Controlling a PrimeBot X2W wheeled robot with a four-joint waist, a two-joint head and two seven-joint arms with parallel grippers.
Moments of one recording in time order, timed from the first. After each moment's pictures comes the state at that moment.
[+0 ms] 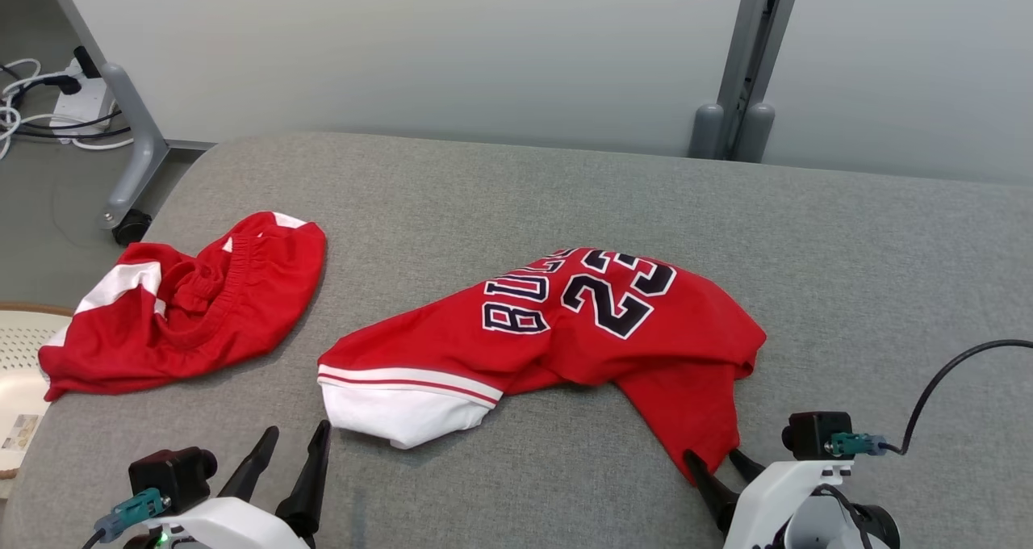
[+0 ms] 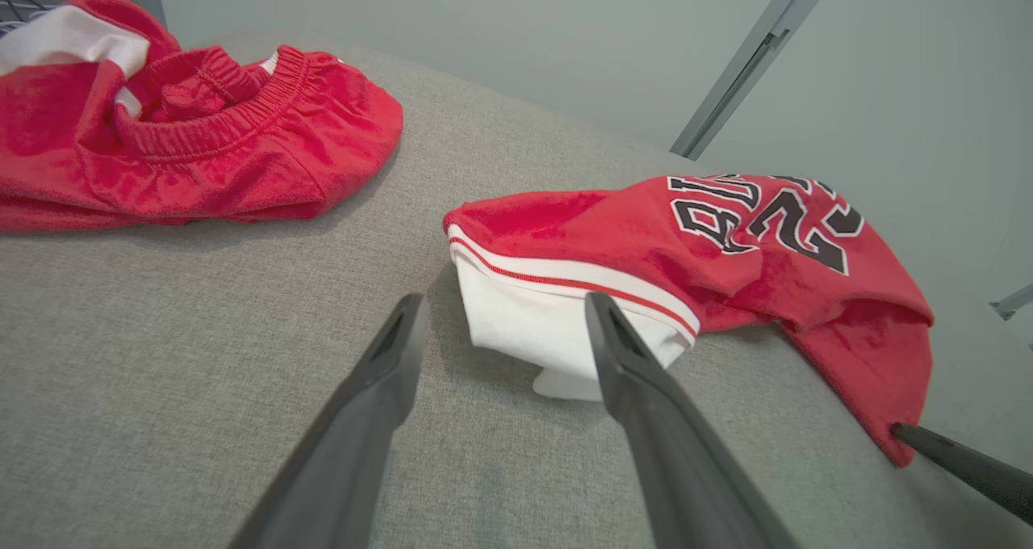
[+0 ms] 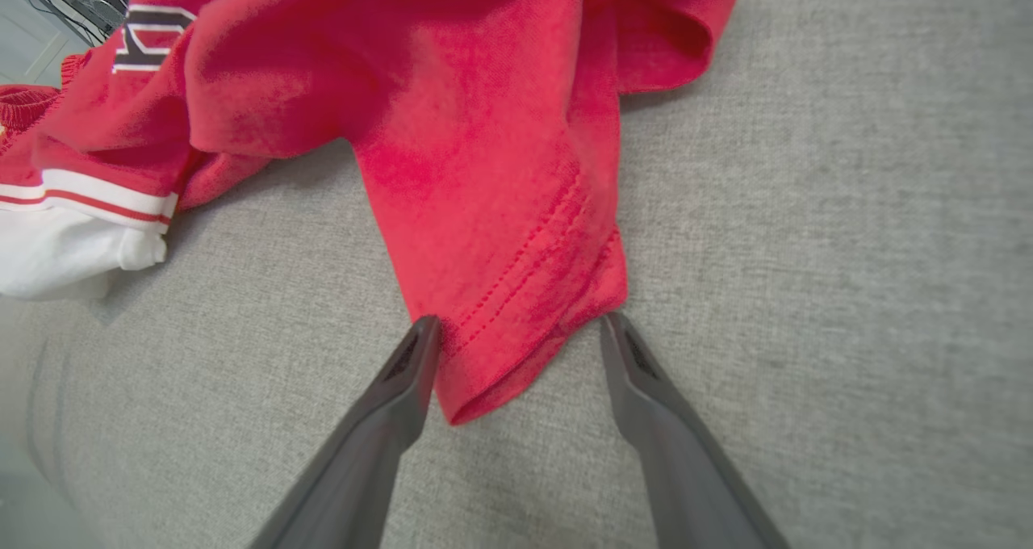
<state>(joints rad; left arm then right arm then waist) -0.03 0.41 -0.46 0.16 -0.88 0.14 -0.10 -0.25 -0.07 0.33 0.70 0.55 0.13 0.10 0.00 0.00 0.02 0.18</state>
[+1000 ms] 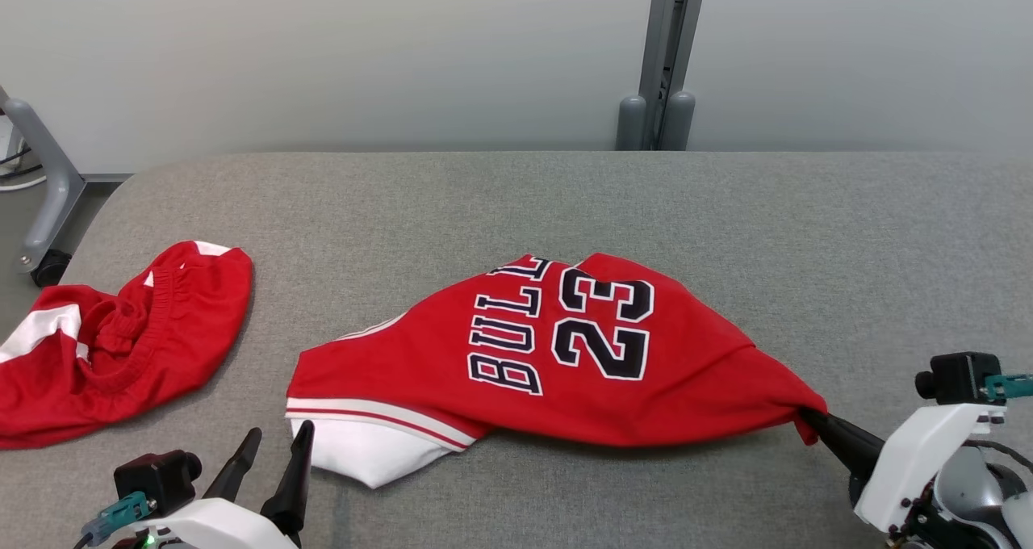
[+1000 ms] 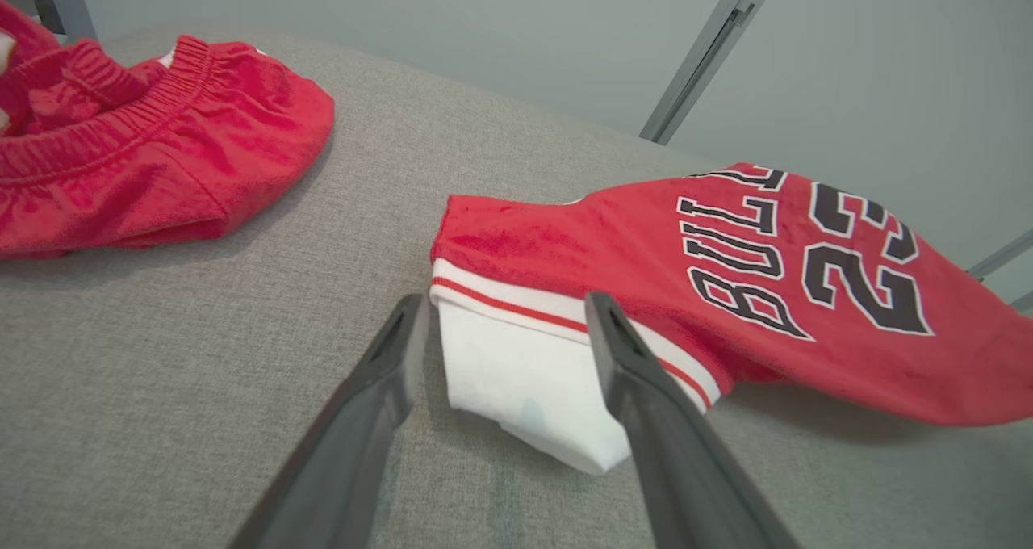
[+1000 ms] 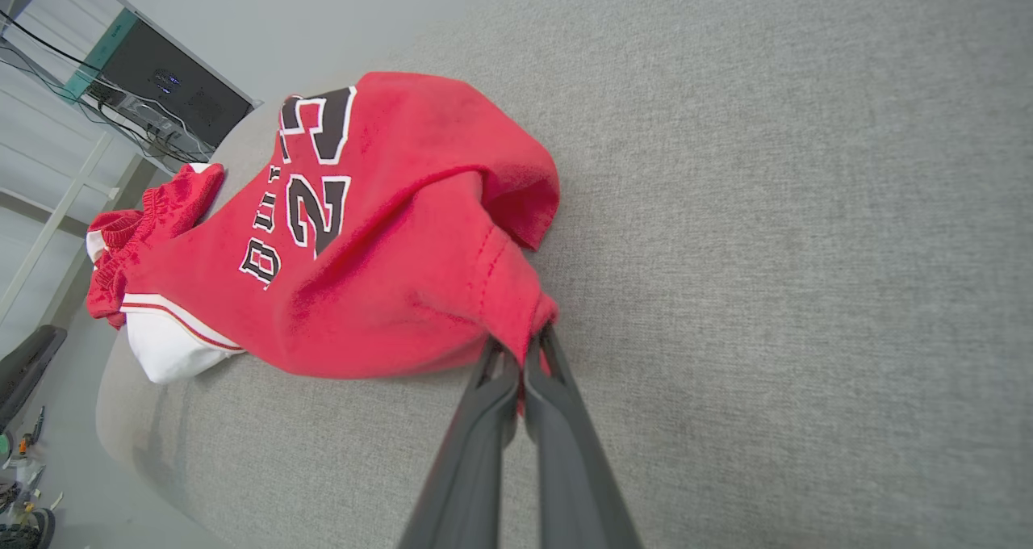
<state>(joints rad) -0.05 0.40 -0.46 0.26 -0.89 0.10 -0.15 -0.16 -0.37 0.26 0.27 0.89 0.13 0.39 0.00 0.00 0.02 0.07</state>
